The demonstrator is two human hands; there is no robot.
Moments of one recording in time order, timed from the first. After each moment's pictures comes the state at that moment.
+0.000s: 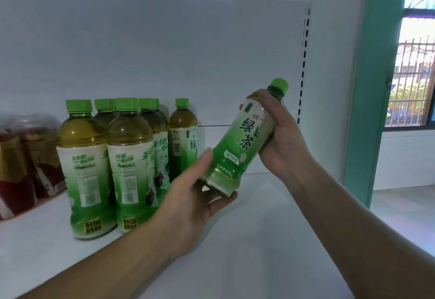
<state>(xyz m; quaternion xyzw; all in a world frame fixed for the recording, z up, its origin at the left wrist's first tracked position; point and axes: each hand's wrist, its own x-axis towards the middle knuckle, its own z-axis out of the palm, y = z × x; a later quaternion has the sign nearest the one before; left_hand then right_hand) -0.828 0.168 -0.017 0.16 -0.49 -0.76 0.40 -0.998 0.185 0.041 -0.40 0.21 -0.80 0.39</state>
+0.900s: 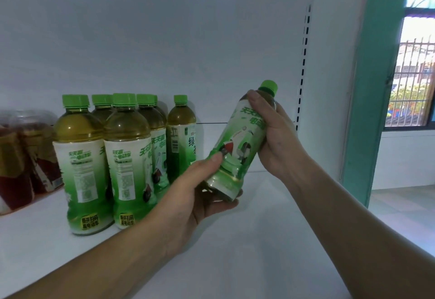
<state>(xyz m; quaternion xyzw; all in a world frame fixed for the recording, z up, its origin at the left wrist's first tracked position) -0.828 0.173 -0.014 0.19 -0.55 -0.72 0.38 -0.997 0.186 0.040 -0.42 0.28 -0.79 0.34</state>
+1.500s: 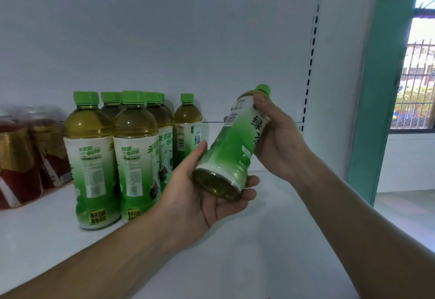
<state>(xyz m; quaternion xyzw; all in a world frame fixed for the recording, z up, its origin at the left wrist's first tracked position) -0.819 0.177 -0.003 0.14 -0.47 -0.82 0.29 -0.995 0.187 0.036 -0.47 0.27 -0.73 0.42</state>
